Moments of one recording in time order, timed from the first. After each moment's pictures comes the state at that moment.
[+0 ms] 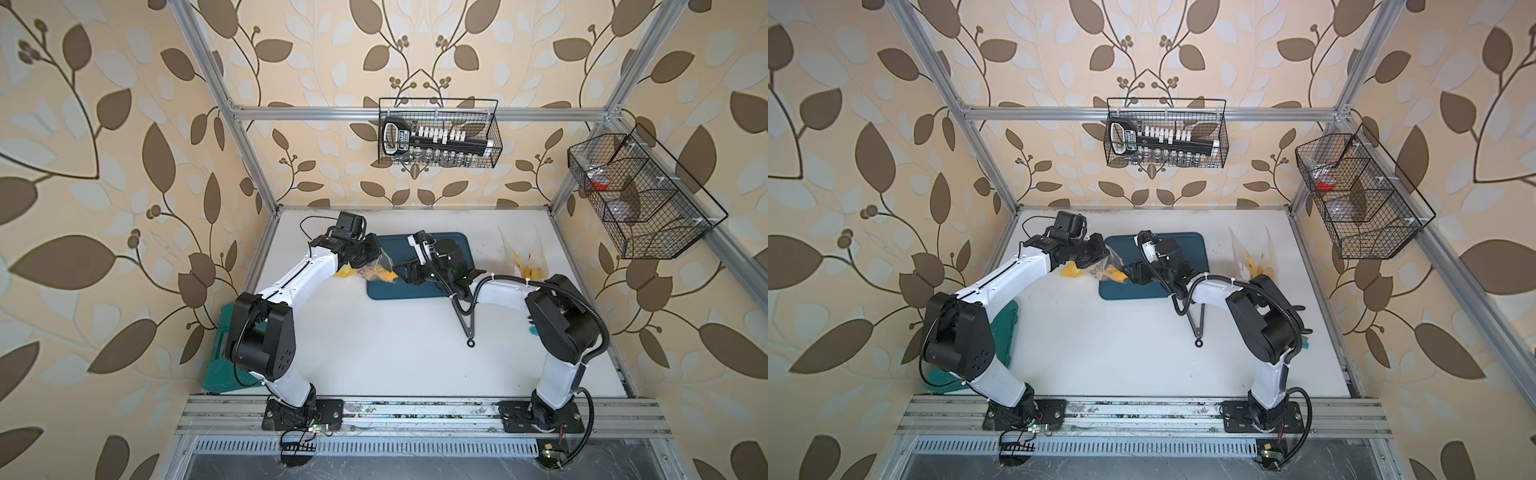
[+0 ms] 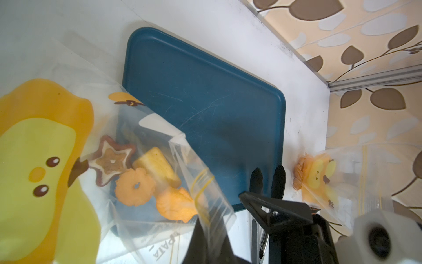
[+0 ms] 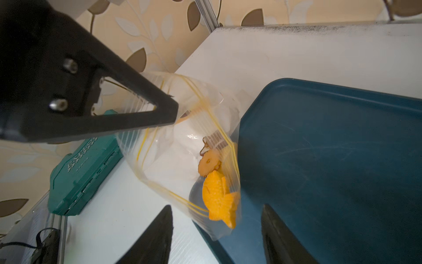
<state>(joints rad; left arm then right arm) -0.30 1.62 1.28 -0.48 0.28 -0.75 0.59 1.89 1.11 0.34 -0.35 0.33</state>
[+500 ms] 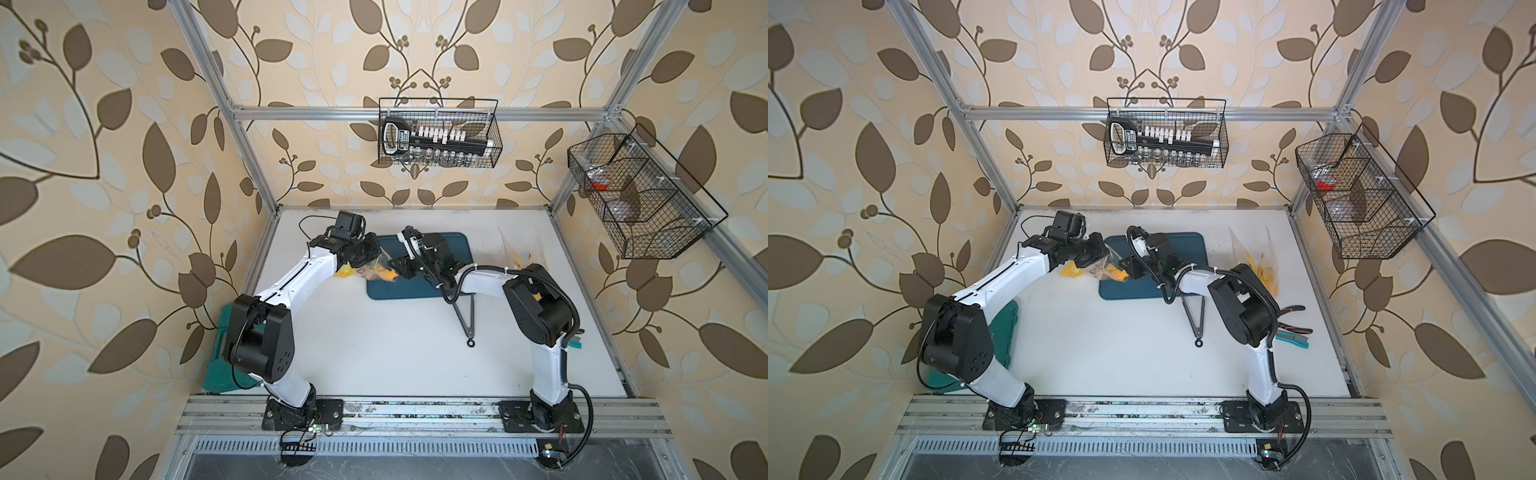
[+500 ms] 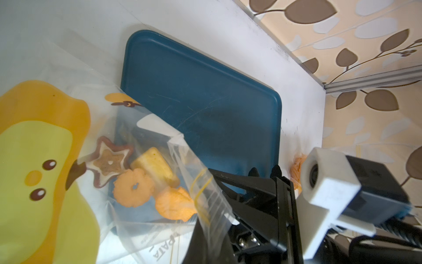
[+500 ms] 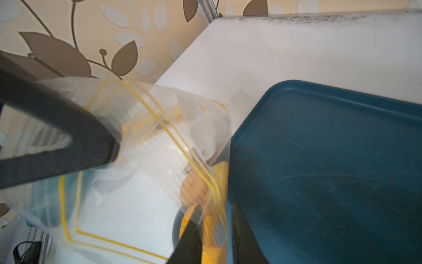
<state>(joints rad) -0.30 1.61 1.28 -0.48 0.28 -0.75 0.59 2.05 1.28 0.30 -0.38 0.31</state>
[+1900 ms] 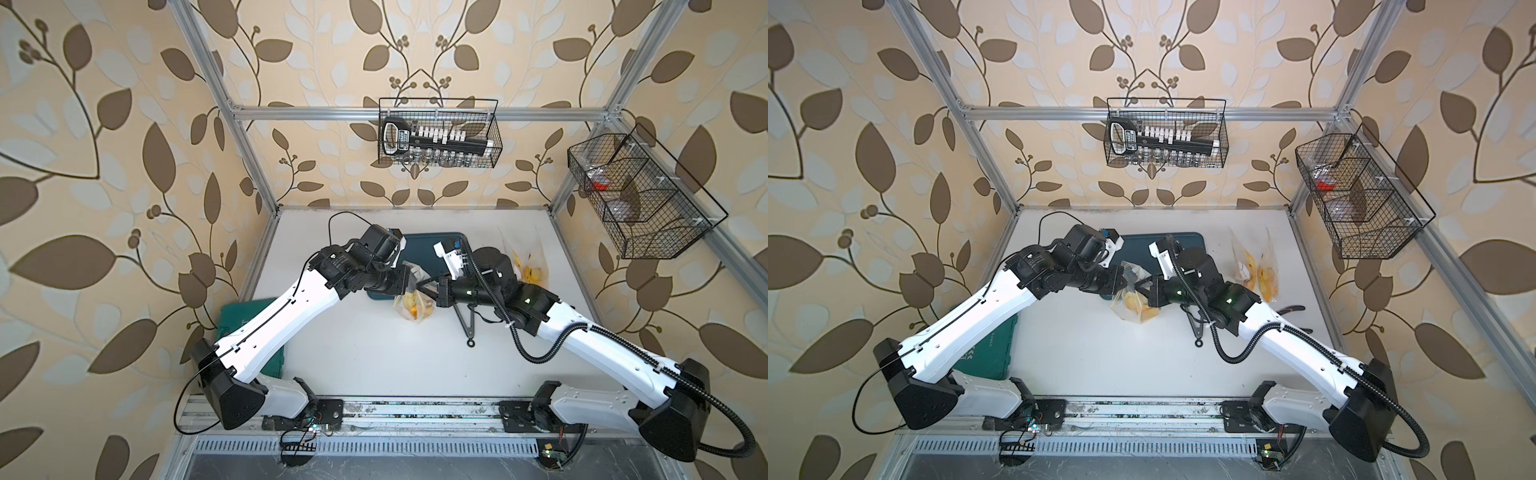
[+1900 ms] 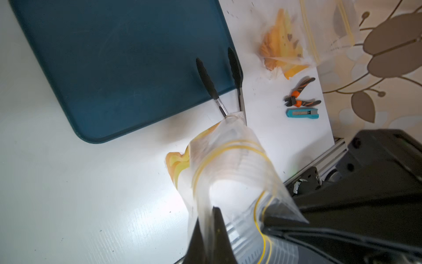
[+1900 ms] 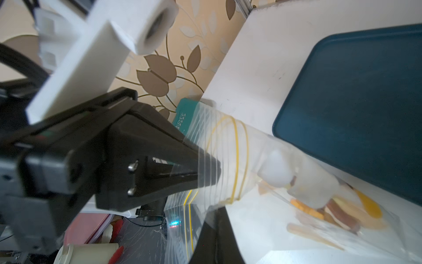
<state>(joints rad) -0.72 1.37 1.44 -0.99 0.18 -0.52 0.74 1.18 0.96 -0.25 -0.30 0.67</state>
